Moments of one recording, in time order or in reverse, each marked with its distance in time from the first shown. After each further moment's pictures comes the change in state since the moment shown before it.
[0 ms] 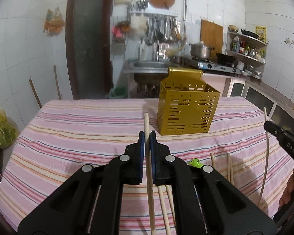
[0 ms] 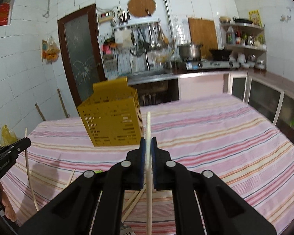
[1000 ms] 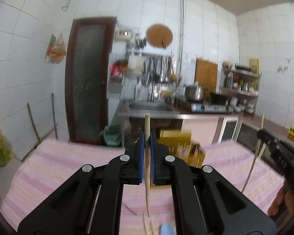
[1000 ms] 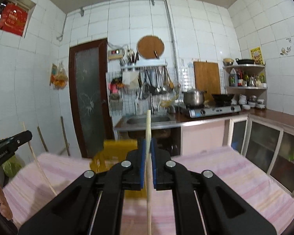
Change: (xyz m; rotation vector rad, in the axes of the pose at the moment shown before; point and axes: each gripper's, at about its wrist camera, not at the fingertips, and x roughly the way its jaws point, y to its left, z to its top) left arm -0.037 -0.002 0.097 -0.051 -0.288 -0.053; right arm -0.034 0.028 0.088 -0.071 -0.299 0.020
